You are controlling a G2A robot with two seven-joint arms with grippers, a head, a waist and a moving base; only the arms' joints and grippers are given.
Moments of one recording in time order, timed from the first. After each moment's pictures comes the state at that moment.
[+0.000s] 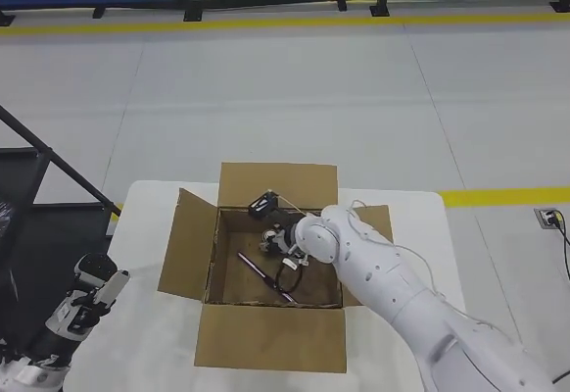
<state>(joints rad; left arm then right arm) 1.67 -1.22 -2.02 -2.08 0.26 -0.52 -0.41 -0.21 -1.62 0.50 -0.61 -0.63 -0.32 0.69</state>
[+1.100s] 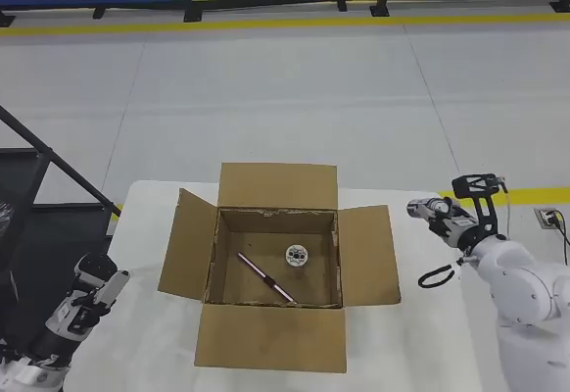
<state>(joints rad) 1.67 -1.22 -2.02 -2.08 0.26 -0.52 -0.41 -1.00 -1.26 1.66 -1.74 -1.06 -0.13 0.88</state>
